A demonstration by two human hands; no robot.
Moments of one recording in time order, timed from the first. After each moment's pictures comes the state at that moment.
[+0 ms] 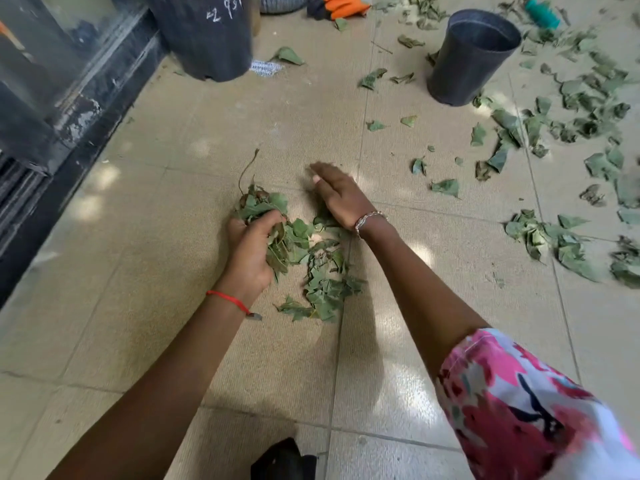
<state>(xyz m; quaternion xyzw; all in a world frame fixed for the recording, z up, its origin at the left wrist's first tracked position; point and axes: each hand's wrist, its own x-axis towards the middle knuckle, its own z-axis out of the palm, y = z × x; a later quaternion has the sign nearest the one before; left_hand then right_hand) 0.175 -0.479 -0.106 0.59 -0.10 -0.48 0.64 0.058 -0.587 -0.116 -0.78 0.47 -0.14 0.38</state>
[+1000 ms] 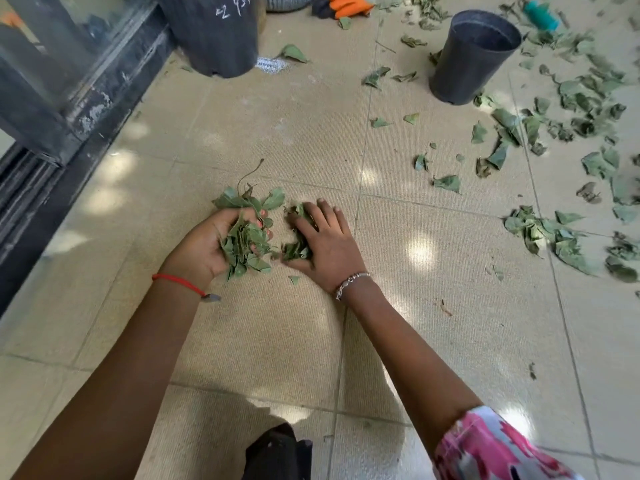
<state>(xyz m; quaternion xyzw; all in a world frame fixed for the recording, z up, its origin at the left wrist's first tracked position) 0.235 -0.464 -0.093 0.59 -0.11 -0.67 0.44 0.062 -0.494 -0.129 -0.89 0.43 -0.06 0.14</state>
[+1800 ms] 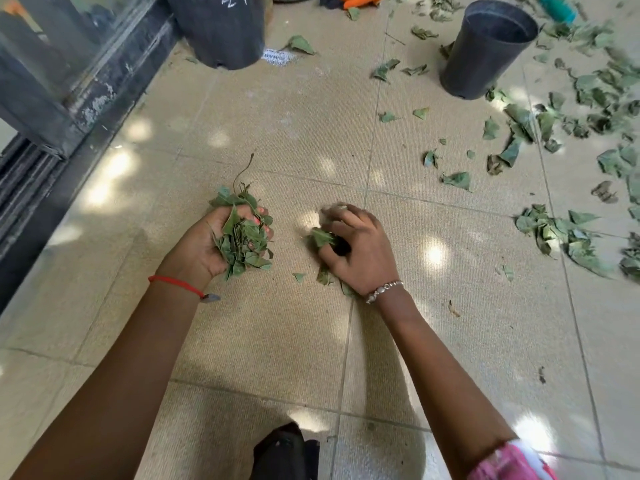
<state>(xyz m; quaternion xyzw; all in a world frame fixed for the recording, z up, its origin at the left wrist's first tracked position) 0.241 -0.461 -0.099 0.52 -0.08 -0.72 0.46 0.034 -0.494 -0.123 -0.85 0.44 -0.23 0.16</state>
